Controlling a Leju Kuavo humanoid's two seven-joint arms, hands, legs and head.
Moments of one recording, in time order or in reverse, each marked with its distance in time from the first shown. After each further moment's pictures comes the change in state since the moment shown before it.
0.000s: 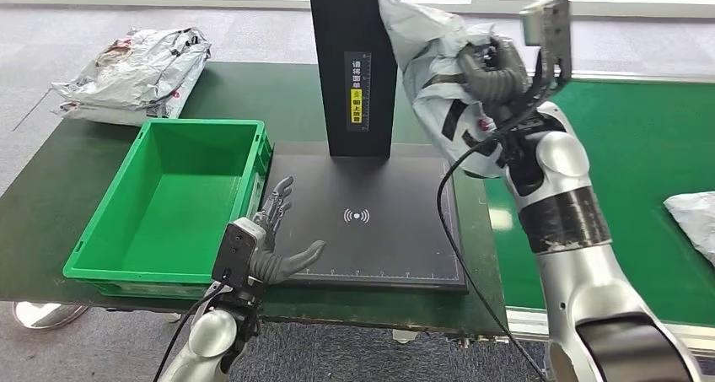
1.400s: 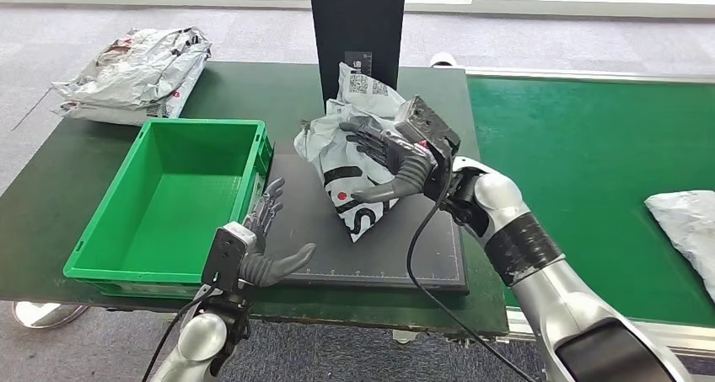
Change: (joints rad) left arm 0.027 0.045 0.004 -0.037 0.002 0.004 -0.010; right arm 0.085 -0.031 0.306 0.042 -0.133 0.395 -0.056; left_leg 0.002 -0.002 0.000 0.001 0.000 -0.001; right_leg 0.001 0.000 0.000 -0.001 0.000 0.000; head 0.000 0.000
